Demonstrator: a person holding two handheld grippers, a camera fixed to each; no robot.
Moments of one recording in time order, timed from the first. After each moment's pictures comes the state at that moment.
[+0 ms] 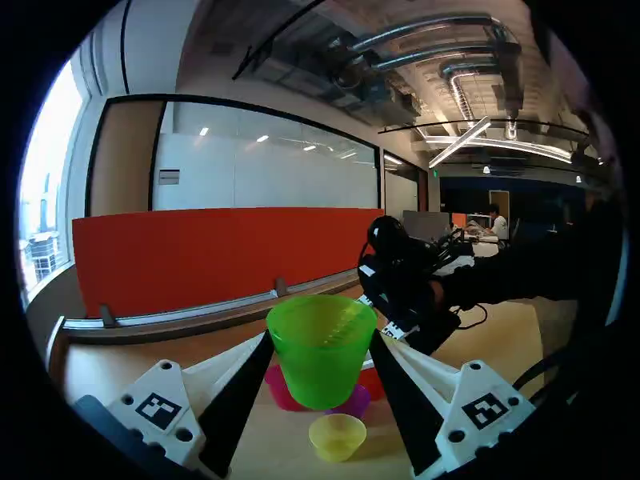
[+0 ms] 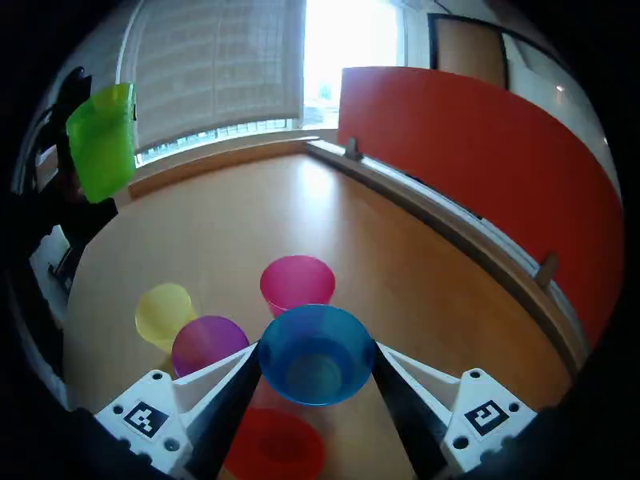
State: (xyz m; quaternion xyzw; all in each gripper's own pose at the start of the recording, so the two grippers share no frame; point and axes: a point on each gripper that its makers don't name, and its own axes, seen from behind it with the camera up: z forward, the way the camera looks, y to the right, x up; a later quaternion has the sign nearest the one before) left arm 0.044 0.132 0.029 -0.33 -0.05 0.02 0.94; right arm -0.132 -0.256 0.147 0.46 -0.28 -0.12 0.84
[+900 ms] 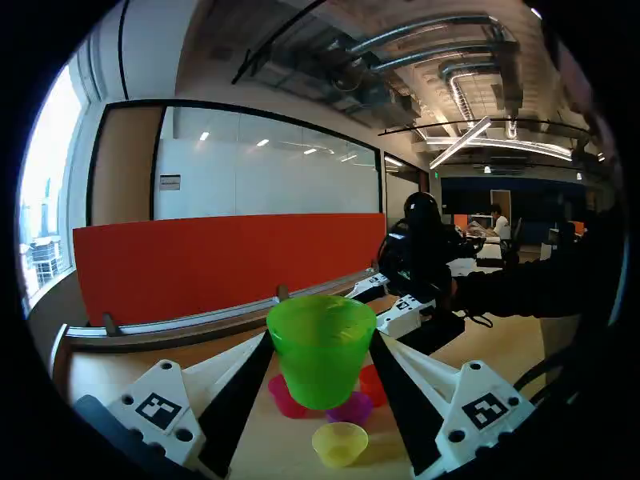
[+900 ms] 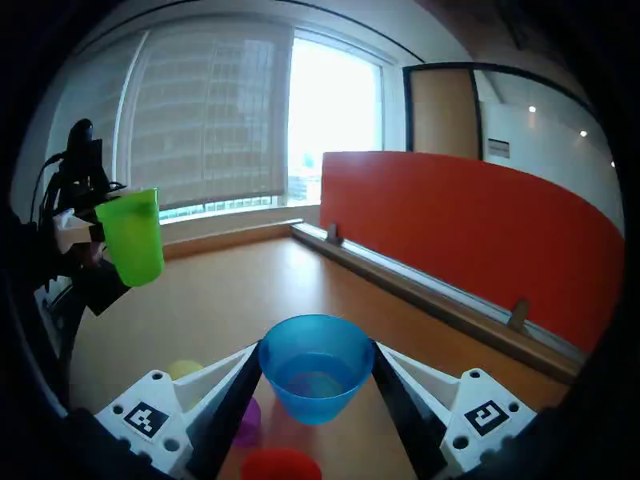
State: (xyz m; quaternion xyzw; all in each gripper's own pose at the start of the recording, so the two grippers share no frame) left arm 0.060 0.135 0.034 -0.33 -0.04 0.02 0.94; right arm -0.027 -0.257 0.160 0.44 -0.14 -0.04 0.88
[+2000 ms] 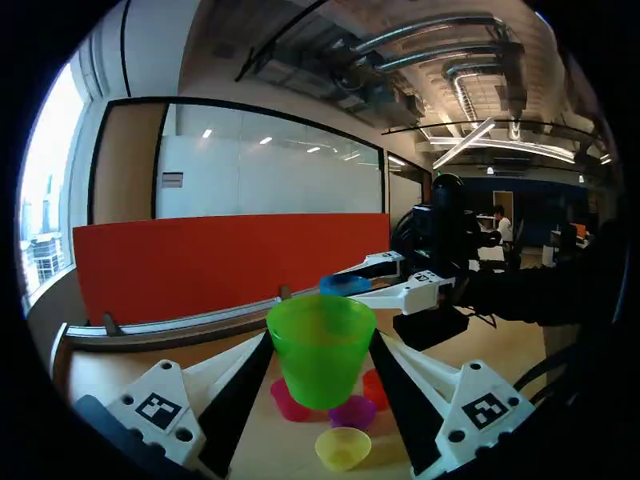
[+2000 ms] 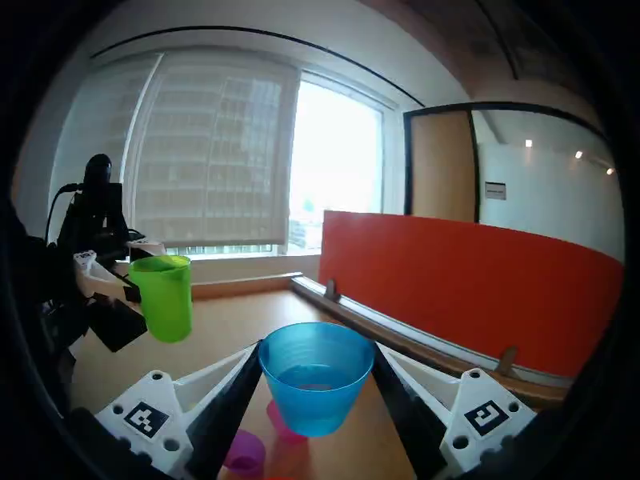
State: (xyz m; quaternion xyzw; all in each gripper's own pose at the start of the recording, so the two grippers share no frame) left arm 0.063 0.136 0.046 -0.32 -0.05 0.02 0.95; right arm 0.047 -0.262 0.160 0.45 -0.05 -0.02 0.89
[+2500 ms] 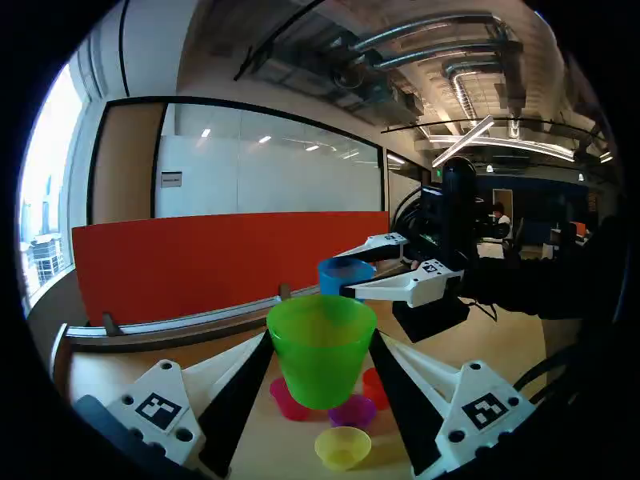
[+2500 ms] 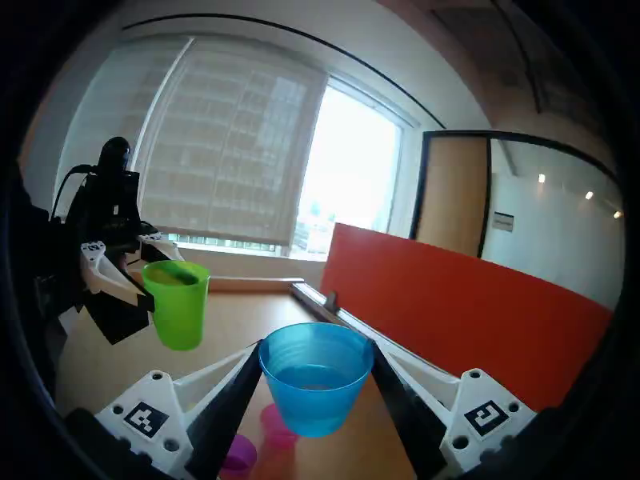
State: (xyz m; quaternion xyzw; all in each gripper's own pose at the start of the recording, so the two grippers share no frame) left arm 0.062 0.138 0.045 -0.32 -0.05 0.02 0.94; right arm 0.072 -0.267 0.152 0.45 -0.01 -0.08 0.89
